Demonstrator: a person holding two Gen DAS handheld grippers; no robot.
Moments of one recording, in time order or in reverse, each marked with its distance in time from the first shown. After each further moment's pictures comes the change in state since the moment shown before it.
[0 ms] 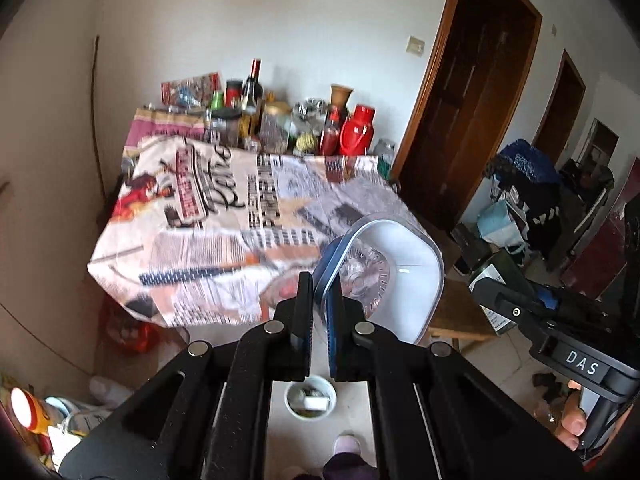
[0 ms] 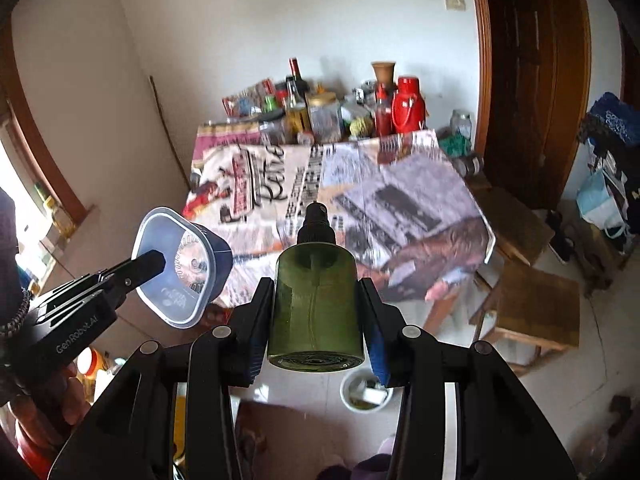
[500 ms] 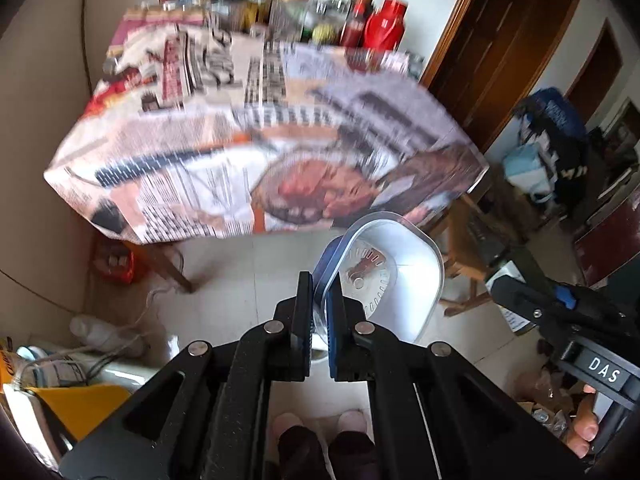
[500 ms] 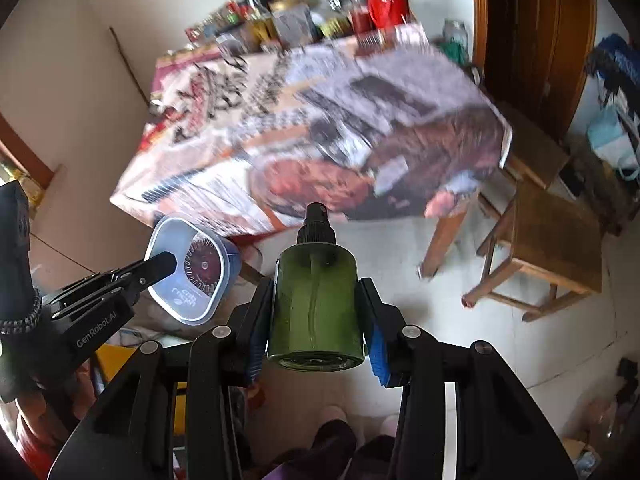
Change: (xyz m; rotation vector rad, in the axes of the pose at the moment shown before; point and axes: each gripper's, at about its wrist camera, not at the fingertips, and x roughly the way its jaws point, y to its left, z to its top) left arm 0.140 0.005 -0.086 -0.057 0.290 0.051; right arm 0.111 -0.070 -0.076 0.070 0.248 0.007
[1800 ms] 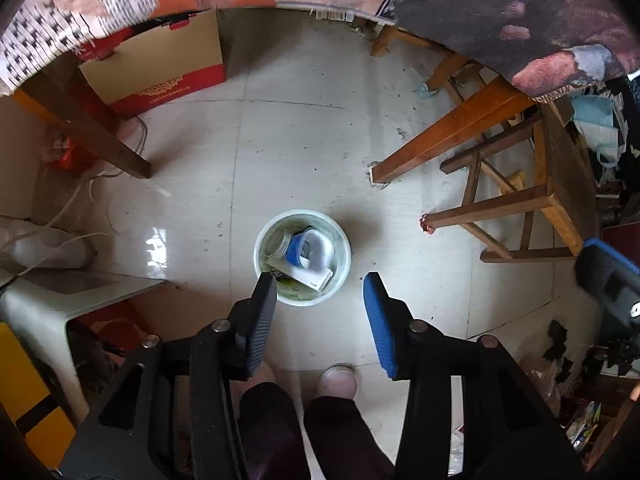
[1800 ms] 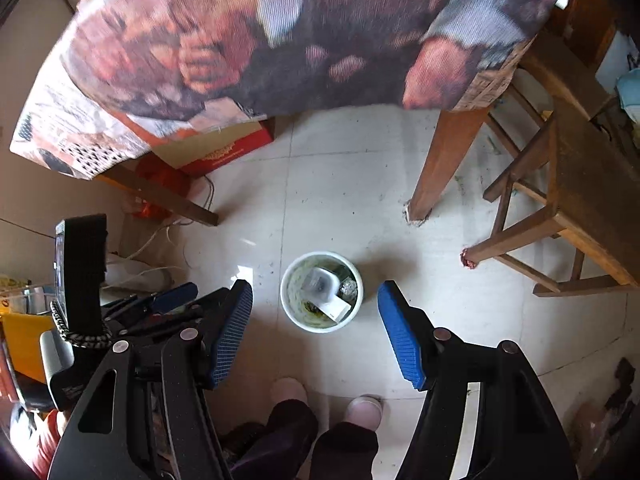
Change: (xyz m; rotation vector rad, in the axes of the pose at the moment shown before) left arm 0.293 -0.003 -0.097 -0.139 0.390 0.061; right arm 0.186 -0.106 -0.030 -0.011 0.256 -0.005
